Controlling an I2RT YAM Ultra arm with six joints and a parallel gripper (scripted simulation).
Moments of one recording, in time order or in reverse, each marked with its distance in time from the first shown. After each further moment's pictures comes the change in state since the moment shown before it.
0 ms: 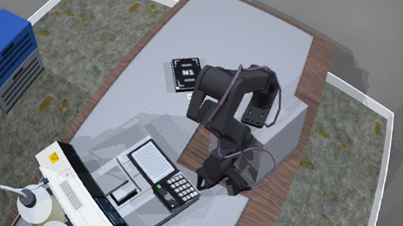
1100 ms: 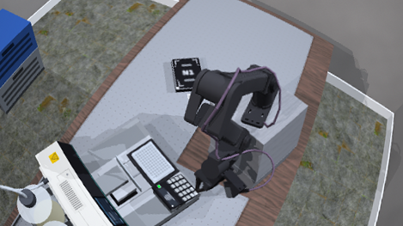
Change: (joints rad) arm -0.014 0.039 0.033 0.021 -0.012 -0.019
